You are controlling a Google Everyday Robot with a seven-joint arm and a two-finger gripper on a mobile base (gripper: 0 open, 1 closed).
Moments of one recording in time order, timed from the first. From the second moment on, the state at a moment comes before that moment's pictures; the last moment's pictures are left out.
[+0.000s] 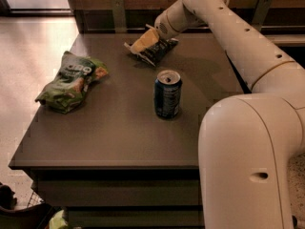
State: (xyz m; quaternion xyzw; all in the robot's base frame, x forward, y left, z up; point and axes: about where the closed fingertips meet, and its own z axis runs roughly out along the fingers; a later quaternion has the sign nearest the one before) arm 0.824 -0.005 0.858 -0.40 0.82 0.17 0.37
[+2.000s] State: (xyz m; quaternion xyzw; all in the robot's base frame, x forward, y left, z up) arm 0.830 0.026 0.819 -0.40 0.84 0.18 0.33
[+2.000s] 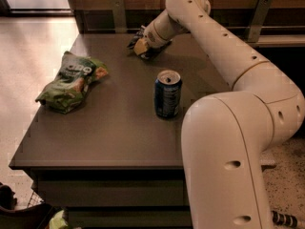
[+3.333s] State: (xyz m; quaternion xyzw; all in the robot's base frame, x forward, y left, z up) arm 0.792 0.033 0.898 -0.46 0.81 0.18 0.32
